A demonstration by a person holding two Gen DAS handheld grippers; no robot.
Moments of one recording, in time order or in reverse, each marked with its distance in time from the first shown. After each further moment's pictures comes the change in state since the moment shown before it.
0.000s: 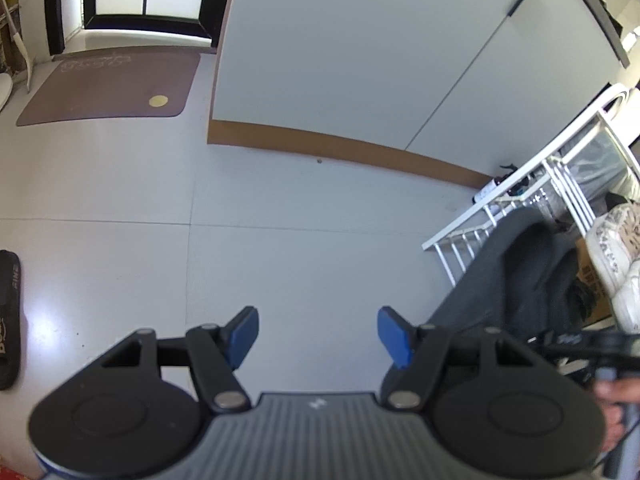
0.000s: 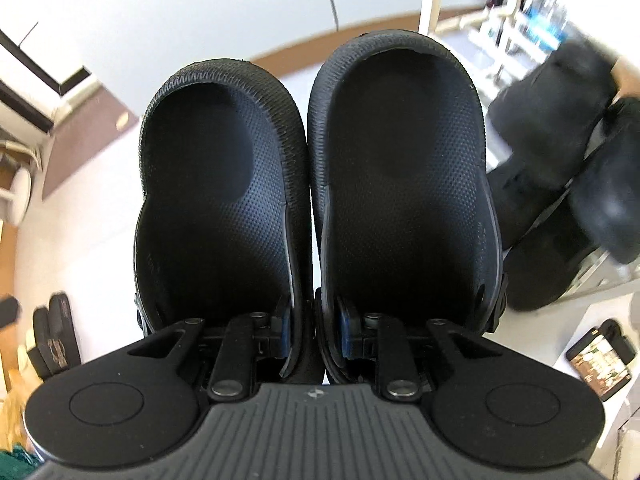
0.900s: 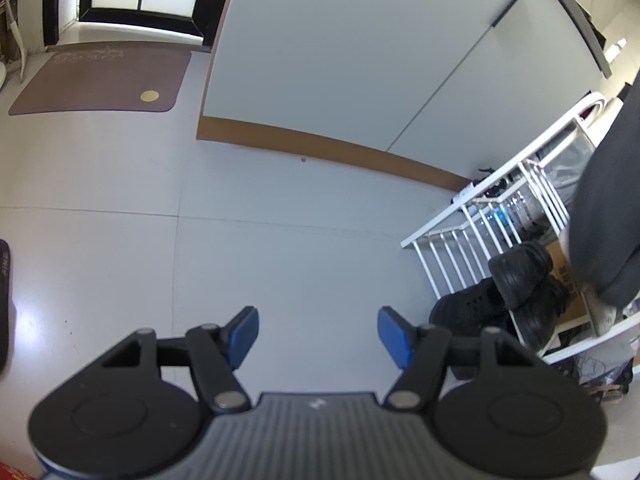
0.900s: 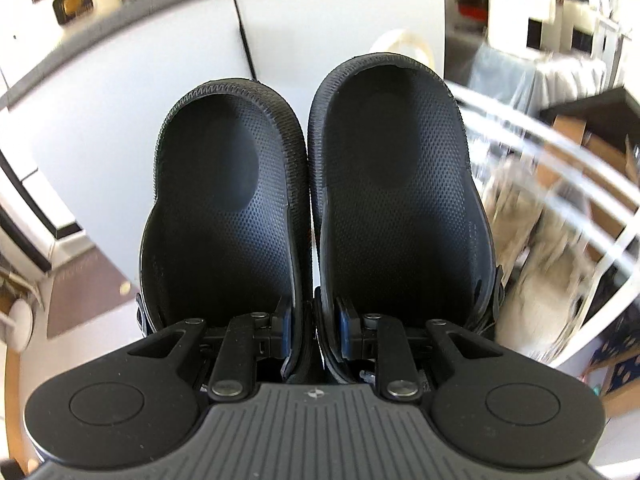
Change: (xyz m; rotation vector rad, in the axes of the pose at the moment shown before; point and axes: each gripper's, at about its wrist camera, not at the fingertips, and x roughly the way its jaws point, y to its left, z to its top) left arm -0.023 0.013 -0.013 -0.008 -0.004 -0.071; right arm -0.286 0.066 0.147 0.072 -0.444 -0.120
